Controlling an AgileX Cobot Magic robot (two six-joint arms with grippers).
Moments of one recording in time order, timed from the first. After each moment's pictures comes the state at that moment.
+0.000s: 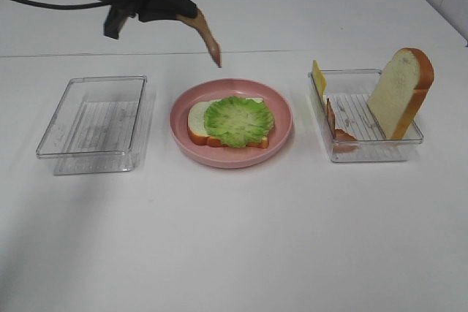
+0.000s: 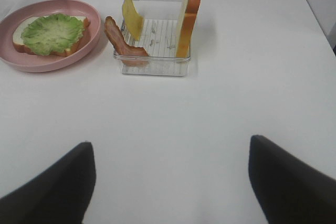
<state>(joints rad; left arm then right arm) -0.22 2.05 -1.60 -1.19 0.83 0.40 -0.06 -0.01 -0.51 0.17 1.07 -0.16</state>
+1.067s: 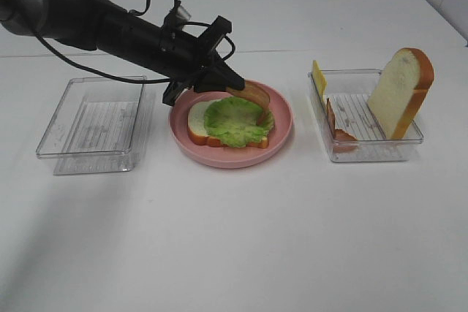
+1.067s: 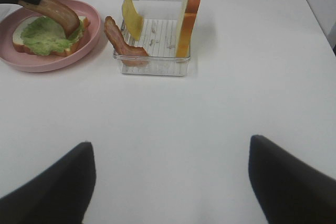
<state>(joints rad) -0.31 2.32 -1.67 -1.29 0.85 0.47 -0.06 -0.01 -0.51 0.17 1.07 -0.16</state>
